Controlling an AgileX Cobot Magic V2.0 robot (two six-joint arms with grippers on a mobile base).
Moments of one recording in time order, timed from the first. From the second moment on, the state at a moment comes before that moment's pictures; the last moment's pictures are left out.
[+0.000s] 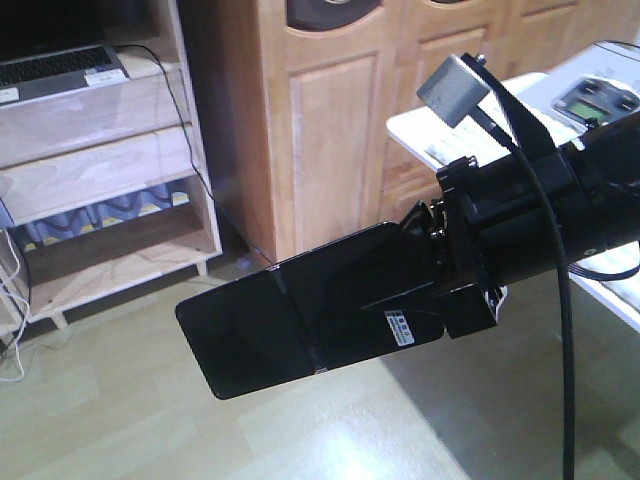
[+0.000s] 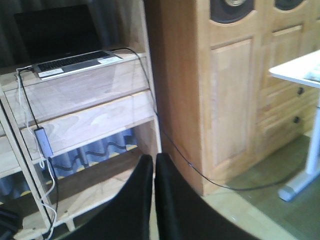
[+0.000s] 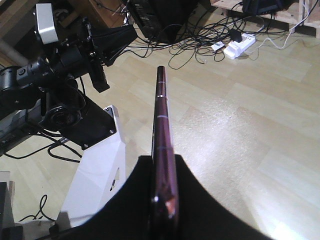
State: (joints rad) left arm -0.01 -0.01 0.03 0.06 0.19 0.04; right arm 0.35 1.30 -1.22 0.97 1.24 -0.83
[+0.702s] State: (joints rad) left arm -0.01 -0.01 0.03 0.06 0.19 0.04; right arm 0.35 1.30 -1.22 0.97 1.24 -0.83
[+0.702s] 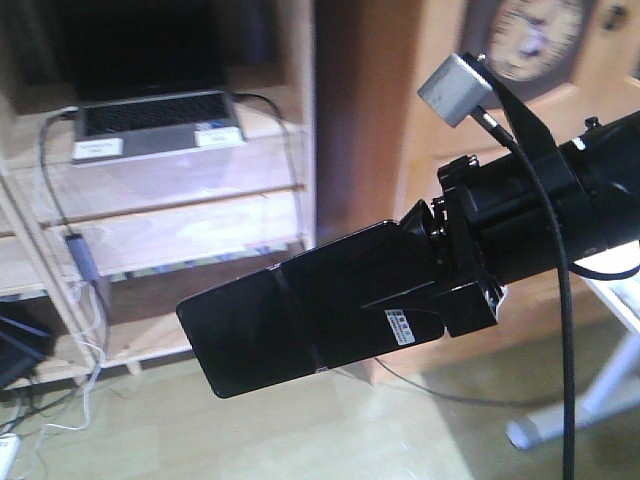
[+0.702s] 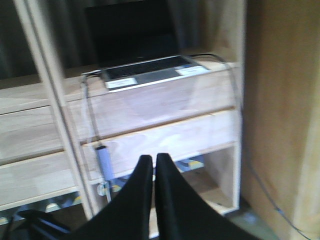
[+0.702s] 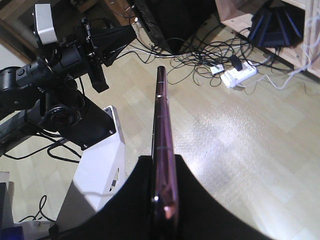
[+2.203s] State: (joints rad) left arm -0.01 -0.01 0.03 0.06 0.19 0.04; right arm 0.35 1.30 -1.22 0.97 1.24 -0.83
